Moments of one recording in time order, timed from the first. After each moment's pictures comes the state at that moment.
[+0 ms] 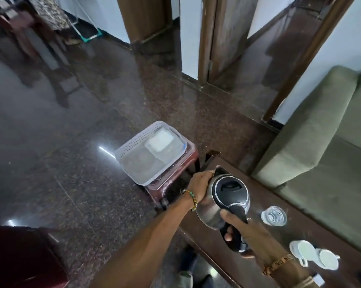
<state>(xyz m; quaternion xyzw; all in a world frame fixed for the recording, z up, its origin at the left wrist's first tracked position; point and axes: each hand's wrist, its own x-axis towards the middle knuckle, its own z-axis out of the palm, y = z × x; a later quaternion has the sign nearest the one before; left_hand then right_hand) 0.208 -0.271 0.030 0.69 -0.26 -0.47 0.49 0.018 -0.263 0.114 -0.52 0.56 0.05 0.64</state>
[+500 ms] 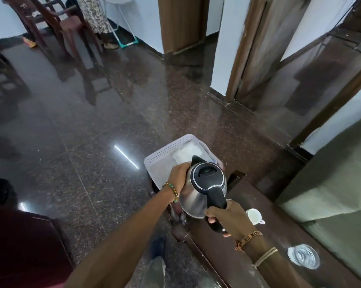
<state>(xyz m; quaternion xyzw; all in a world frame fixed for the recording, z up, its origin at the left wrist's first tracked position) 0.382 -0.211 0.056 0.67 -0.09 -0.41 0.61 0.187 -0.253 0.118 -0.67 0.48 0.07 0.56</state>
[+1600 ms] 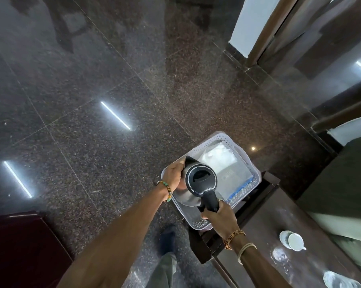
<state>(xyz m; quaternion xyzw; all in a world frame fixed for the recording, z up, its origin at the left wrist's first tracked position) 0.634 -0.232 -0.110 0.70 -0.02 -0.47 0.54 0.445 -0.279 -0.059 -0.65 0.55 0.11 0.51</state>
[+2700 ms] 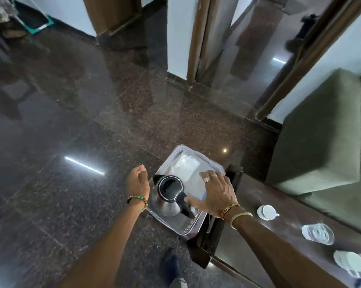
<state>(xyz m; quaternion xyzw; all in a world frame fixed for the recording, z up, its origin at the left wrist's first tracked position) 0.649 -0.231 -0.039 0.83 -0.19 -0.25 0.45 0.421 -0.319 0.029 -0.89 0.44 0.03 0.11</state>
